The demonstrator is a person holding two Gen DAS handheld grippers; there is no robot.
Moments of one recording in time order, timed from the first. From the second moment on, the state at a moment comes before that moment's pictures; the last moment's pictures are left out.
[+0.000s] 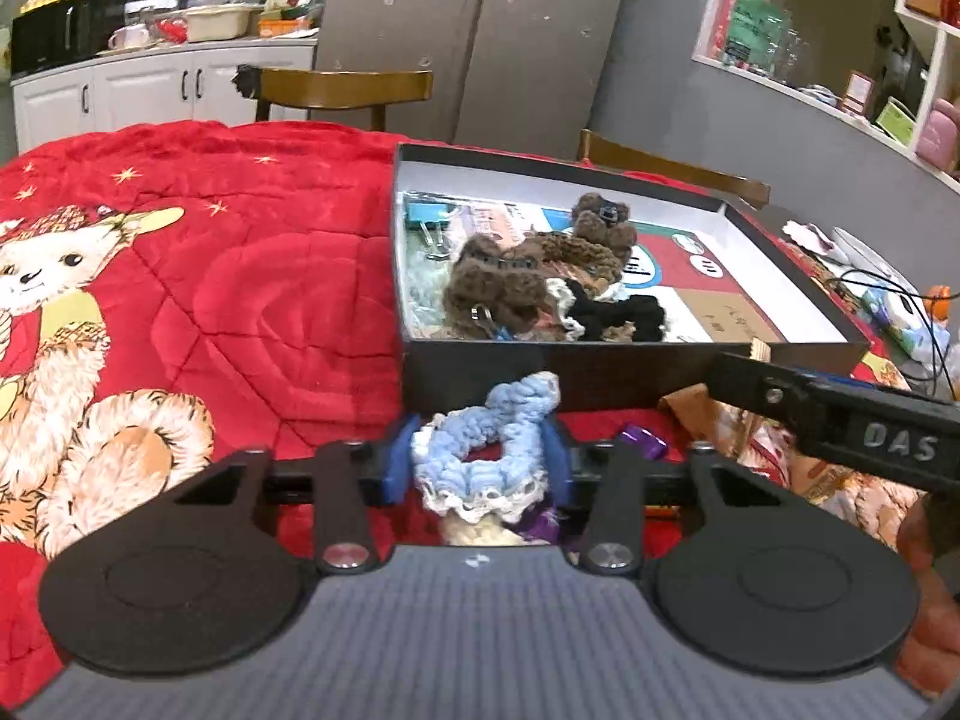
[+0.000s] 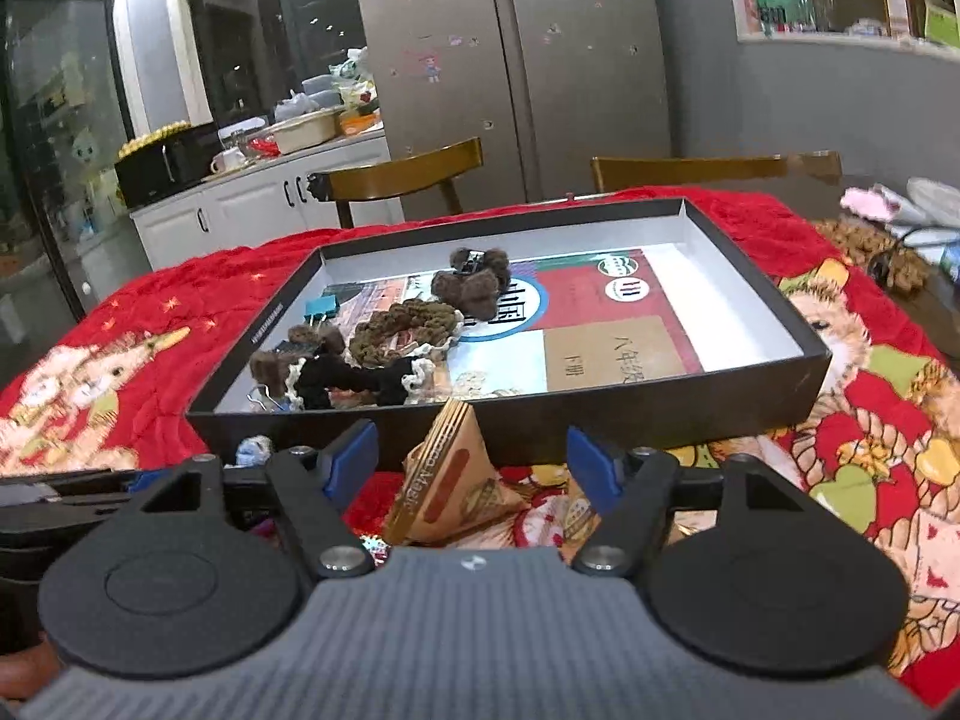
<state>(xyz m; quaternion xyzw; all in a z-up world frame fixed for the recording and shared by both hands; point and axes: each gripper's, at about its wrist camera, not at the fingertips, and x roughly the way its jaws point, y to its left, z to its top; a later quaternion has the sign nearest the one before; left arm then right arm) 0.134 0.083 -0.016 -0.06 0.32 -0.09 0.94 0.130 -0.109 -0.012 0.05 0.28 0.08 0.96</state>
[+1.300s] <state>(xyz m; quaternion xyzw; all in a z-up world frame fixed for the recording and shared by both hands) 0.108 0.086 -0.012 -0.04 0.26 -0.02 0.96 0.131 -0.098 -0.026 0.00 0.28 0.09 0.95</state>
